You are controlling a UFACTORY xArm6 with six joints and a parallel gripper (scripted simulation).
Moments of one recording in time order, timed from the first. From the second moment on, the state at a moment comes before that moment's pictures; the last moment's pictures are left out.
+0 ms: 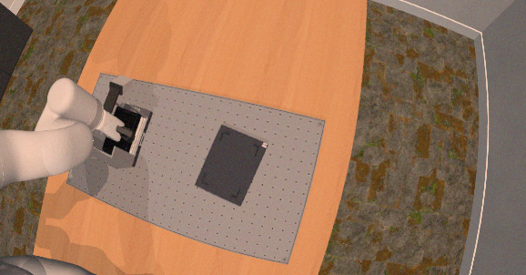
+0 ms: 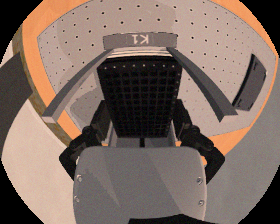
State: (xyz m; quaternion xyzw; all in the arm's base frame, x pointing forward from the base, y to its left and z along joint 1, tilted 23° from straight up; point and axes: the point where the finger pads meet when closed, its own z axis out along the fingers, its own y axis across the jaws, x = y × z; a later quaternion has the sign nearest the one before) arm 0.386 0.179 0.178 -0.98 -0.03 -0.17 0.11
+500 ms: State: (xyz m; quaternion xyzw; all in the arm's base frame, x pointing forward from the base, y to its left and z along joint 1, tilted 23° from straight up) arm 0.383 0.178 0.185 -0.98 -0.03 -0.17 0.11
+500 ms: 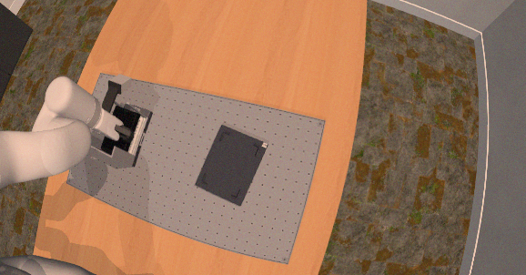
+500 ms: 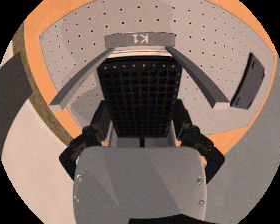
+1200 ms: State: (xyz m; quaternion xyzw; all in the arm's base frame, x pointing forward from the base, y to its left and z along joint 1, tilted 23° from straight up) arm 0.374 0.171 0.213 -0.98 -0.03 -0.17 0.11
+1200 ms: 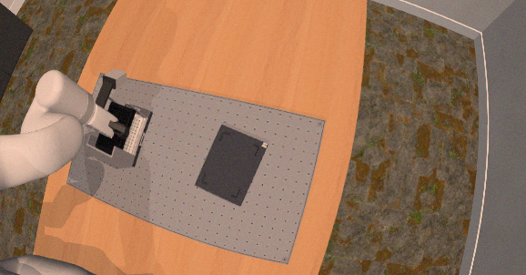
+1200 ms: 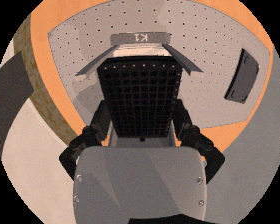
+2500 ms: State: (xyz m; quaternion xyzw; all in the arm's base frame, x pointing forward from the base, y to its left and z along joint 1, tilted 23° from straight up) arm 0.356 0.158 0.264 -0.98 -0.03 -0.17 0.11
